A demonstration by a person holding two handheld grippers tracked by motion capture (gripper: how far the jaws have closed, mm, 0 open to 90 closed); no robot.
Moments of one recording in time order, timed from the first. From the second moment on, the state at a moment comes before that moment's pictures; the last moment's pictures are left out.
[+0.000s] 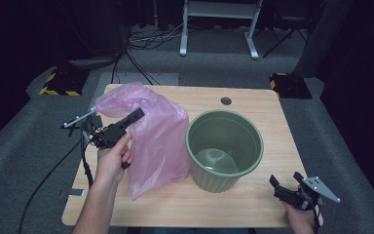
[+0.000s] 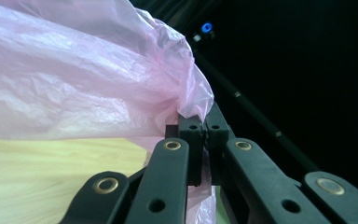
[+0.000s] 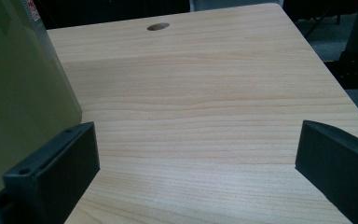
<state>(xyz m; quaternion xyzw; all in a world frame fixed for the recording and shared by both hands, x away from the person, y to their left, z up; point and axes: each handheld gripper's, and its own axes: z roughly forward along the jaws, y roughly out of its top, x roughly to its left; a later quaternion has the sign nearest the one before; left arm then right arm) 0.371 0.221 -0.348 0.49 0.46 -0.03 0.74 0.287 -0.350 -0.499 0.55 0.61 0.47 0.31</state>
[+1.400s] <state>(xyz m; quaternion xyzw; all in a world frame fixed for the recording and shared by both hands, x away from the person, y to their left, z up) 0.385 0.179 -0.217 0.48 0.39 0.11 0.78 0.287 -0.351 -0.499 0.55 0.61 0.48 0.30</state>
